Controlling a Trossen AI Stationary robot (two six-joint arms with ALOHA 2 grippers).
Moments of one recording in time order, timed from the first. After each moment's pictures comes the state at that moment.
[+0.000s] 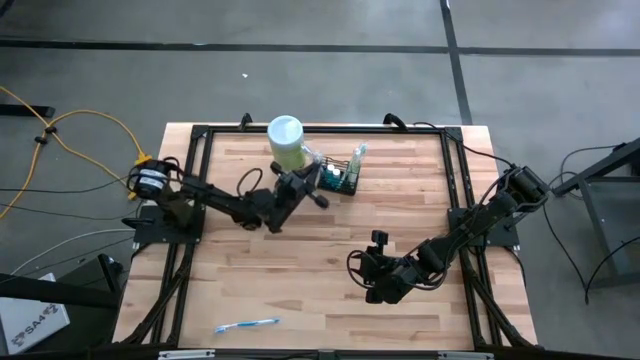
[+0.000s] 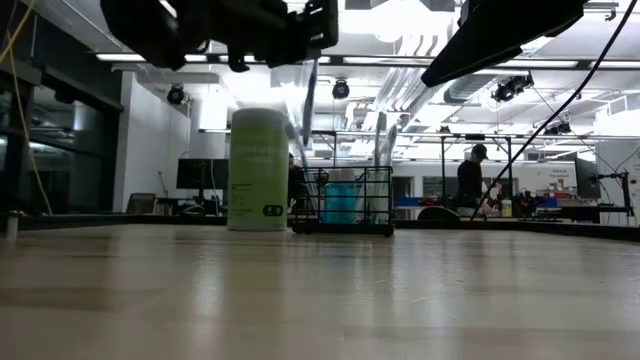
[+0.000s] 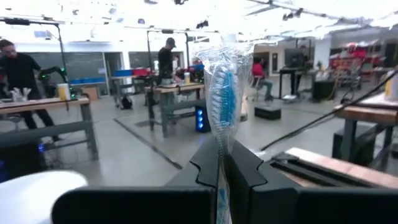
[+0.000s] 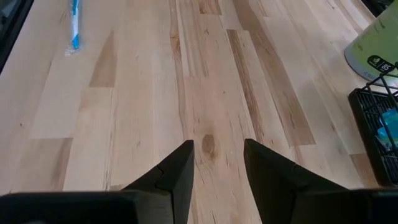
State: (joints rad) left arm -0.11 1.71 0.86 1.27 -1.01 0.31; right arm 0.60 1.59 1.01 -0.27 0.62 0.45
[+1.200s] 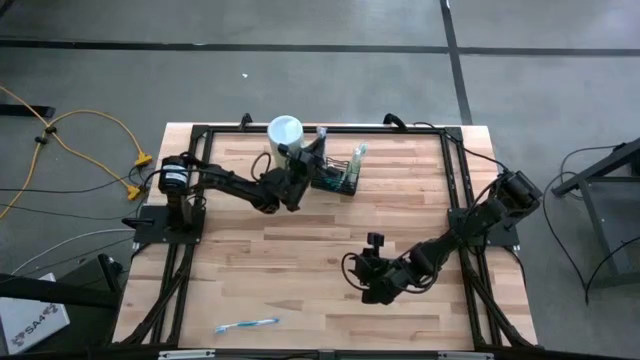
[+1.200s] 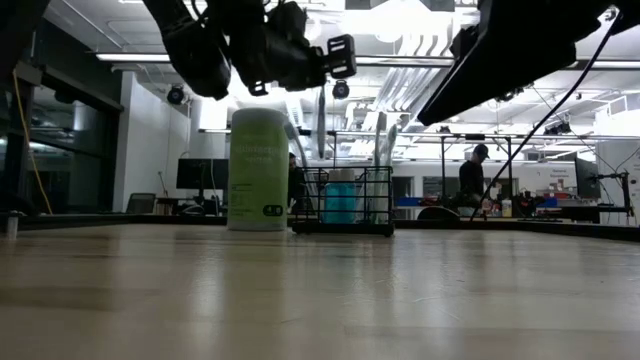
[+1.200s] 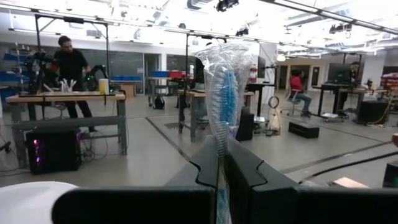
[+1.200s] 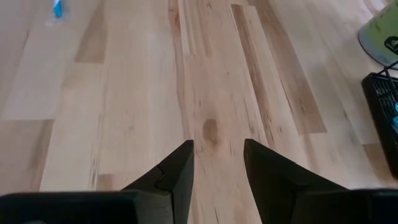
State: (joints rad) left arm 0.06 1.87 0.99 1.35 -1.00 0.28; right arm 0.58 1.67 1.01 -0.26 0.60 0.45
